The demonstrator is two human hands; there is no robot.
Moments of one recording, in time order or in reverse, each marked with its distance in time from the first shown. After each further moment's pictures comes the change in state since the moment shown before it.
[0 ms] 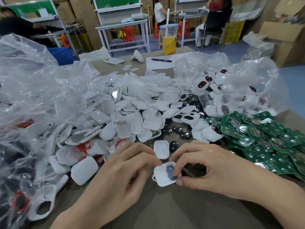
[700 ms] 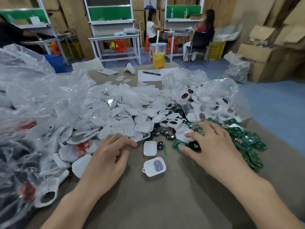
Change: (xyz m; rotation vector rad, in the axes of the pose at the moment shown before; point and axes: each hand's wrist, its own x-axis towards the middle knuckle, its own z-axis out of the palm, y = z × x) left_hand -0.001 -0.018 0.005 0.006 0.201 -0.216; right_hand -0.023 -0.013 -0.013 -0.567 0.314 0.576
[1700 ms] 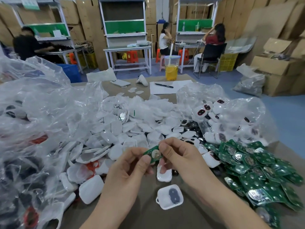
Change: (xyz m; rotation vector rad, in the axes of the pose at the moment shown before) left_hand 0.015 0.020 0.008 -0.836 0.169 -0.356; right_hand 0.046 -0.083 0.013 1.603 -0.221 -0.086
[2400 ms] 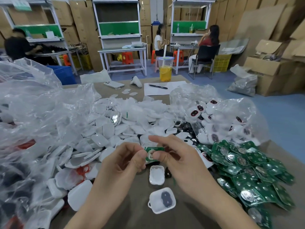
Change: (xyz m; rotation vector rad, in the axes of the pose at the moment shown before) left_hand 0.016 0.006 0.004 0.110 -0.082 0.029; right_hand -0.004 -0.009 -0.012 -0.446 0.060 -0.217
